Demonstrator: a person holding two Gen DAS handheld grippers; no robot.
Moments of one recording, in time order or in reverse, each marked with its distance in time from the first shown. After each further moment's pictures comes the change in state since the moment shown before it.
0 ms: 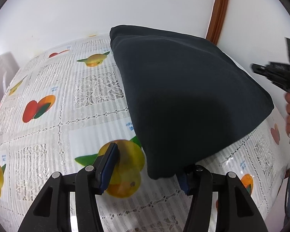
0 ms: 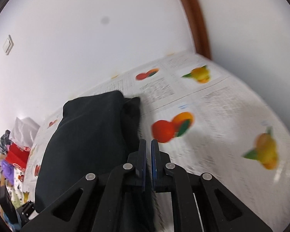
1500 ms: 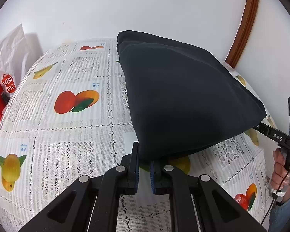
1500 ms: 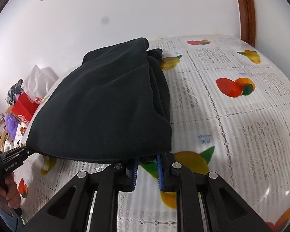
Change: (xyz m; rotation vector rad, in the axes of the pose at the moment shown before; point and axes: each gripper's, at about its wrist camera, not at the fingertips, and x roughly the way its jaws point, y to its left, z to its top) left arm -0.033 0.059 -0.004 -0.158 -0.052 0.038; right arm 0.042 0.075 -0.079 -0.218 0.159 0.145
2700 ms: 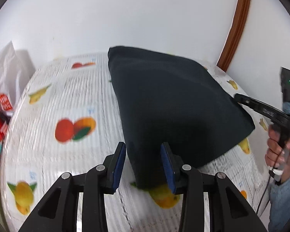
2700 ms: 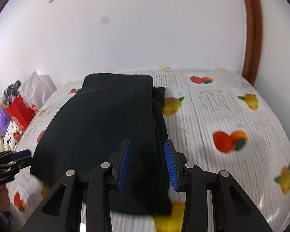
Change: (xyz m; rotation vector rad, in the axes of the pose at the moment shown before) left arm -0.016 0.000 0.043 0.066 -0.020 -0.048; right arm 0.003 0.024 0.077 -0.073 -0.101 -0.054
